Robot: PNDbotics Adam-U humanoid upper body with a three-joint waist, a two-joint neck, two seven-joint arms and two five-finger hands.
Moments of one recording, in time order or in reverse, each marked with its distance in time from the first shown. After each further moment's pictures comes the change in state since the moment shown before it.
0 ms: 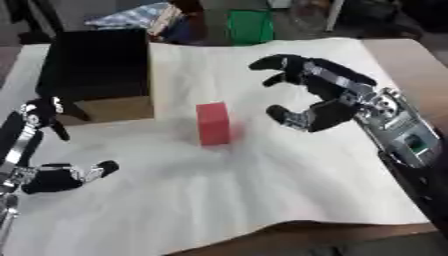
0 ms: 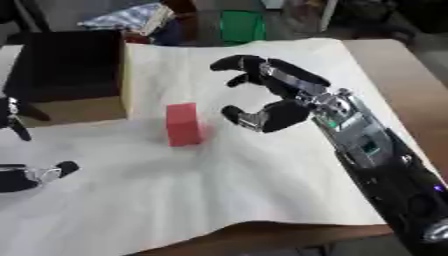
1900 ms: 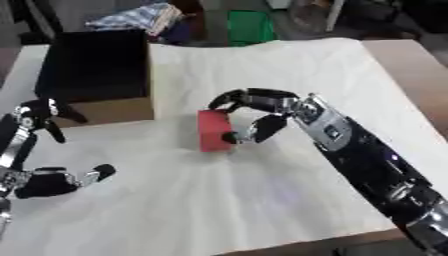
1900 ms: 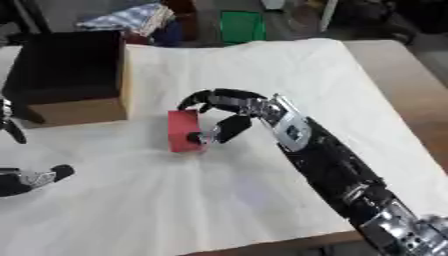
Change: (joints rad) left arm -0.014 -0.001 -0.012 0.000 0.015 -0.010 -0.010; right arm -0.224 0.168 0.113 0.501 0.326 -0.156 0.101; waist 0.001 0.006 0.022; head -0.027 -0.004
